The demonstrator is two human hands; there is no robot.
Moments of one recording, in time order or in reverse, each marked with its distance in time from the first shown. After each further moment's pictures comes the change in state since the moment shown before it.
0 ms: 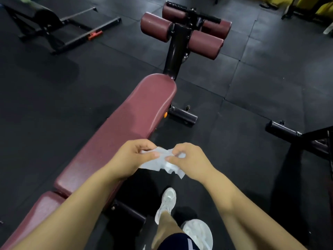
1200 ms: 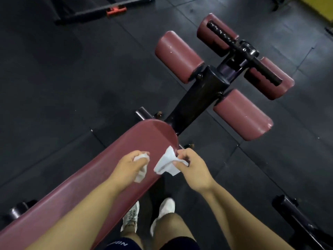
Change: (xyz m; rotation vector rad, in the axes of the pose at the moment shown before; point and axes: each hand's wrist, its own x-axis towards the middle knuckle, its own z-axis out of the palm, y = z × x) left_hand 0.471 0.018 -0.091 -0.345 0.372 -0.385; right_hand 0.496 0.007 -0.184 0.020 -0.171 0.032
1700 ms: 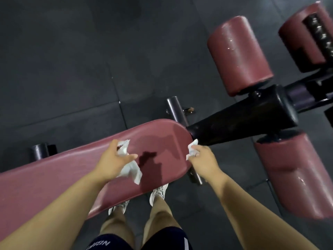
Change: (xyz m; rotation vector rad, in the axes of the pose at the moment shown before) left_hand 0.077 -0.032 -0.013 0.057 0.496 -0.232; right_hand 0.194 0.041 -0.017 -0.299 -0.291 0.095
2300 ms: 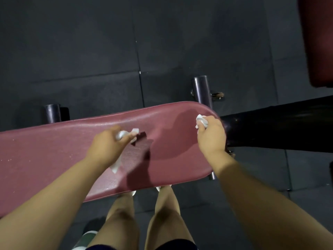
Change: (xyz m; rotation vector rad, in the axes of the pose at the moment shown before) left_hand 0.047 -0.059 -0.010 0.361 0.206 -0.084; right_hand 0.113 0.001 0.087 -0.288 0.246 -0.280
